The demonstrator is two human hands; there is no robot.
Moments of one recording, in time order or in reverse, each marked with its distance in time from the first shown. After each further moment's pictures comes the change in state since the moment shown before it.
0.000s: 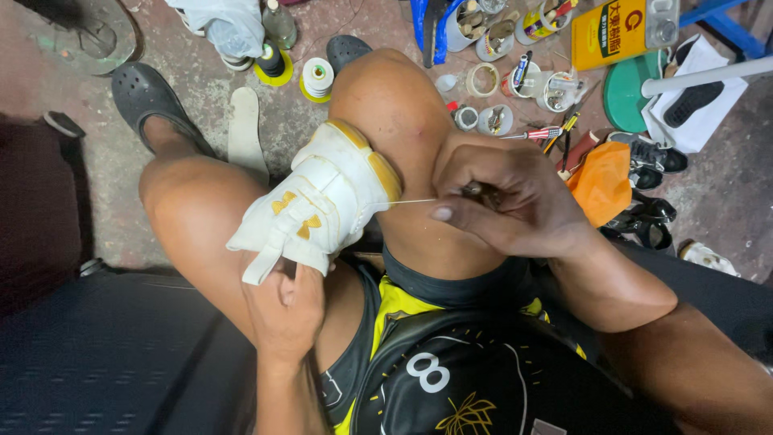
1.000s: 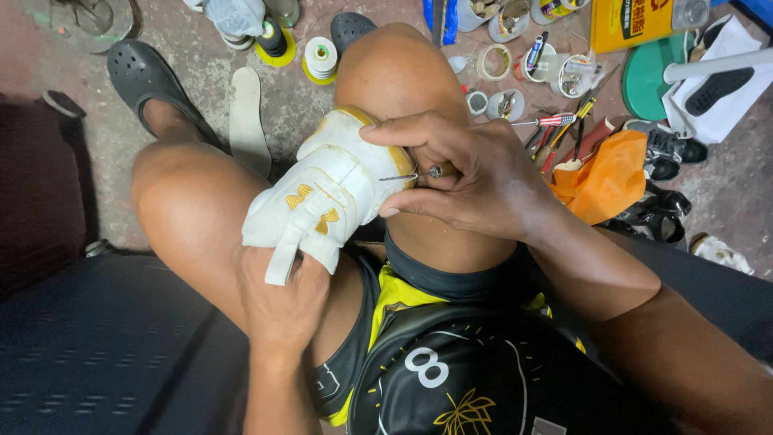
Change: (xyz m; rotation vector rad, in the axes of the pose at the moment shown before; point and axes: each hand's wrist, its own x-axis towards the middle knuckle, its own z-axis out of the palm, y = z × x) left_hand 0.016 0.036 0.009 0.377 -0.015 0.120; right_hand 0.019 0.014 0.018 -0.222 0.043 0.056
